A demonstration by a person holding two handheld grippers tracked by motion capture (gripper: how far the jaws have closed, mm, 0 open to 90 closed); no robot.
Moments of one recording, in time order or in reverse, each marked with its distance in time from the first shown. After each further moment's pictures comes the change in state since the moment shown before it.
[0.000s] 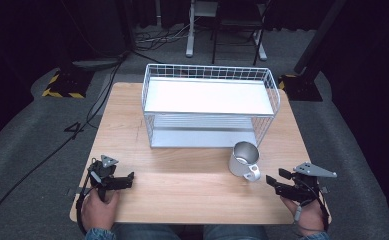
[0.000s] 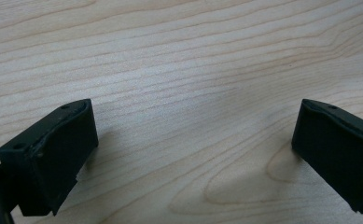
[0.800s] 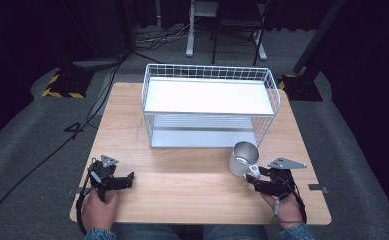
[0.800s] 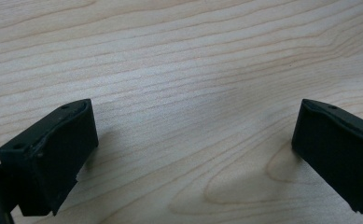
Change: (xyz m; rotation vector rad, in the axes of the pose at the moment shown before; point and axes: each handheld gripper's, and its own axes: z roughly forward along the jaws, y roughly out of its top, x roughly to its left) left arm 0.000 0.000 0.000 0.000 0.000 0.000; right arm 0.029 0.012 0.045 0.071 0.053 -0.042
